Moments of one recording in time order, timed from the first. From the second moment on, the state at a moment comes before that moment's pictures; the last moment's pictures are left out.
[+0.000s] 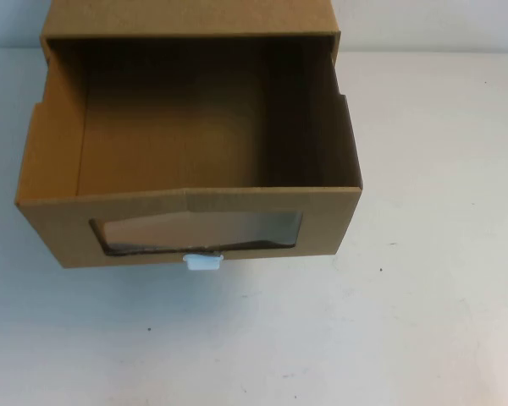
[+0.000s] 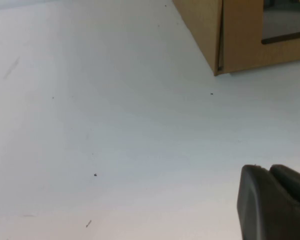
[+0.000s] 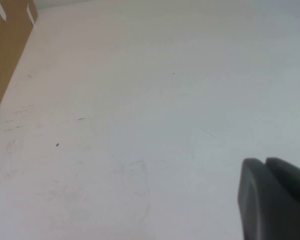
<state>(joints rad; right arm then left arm) -0.06 -0.01 0.03 0.11 0.35 -0.01 -0.09 -0.01 0.03 -0.02 0.38 0.15</state>
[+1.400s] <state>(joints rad) -0.06 -0.01 0.03 0.11 0.35 -0.01 -0.09 -0.01 0.03 -0.19 0.26 0.02</state>
